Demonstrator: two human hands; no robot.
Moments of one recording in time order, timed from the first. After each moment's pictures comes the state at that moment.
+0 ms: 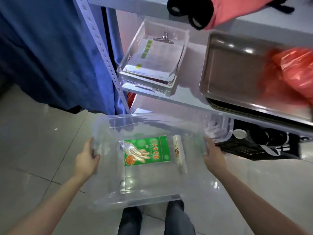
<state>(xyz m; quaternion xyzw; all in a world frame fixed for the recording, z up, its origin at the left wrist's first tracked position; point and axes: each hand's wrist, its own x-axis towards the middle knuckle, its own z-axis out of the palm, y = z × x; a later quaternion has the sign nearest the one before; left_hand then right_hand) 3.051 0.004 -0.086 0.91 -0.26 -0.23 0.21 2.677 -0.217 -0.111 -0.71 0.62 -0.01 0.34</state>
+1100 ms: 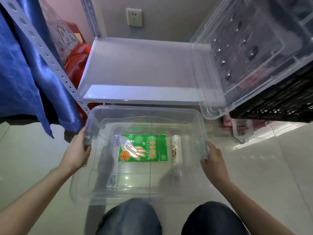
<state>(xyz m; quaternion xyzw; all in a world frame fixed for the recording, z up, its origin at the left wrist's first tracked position) 3.120 -0.120 -0.578 0.82 -0.50 -0.19 0.18 2.661 -0.175 -0.571 -0.64 0.70 -0.16 0.29</state>
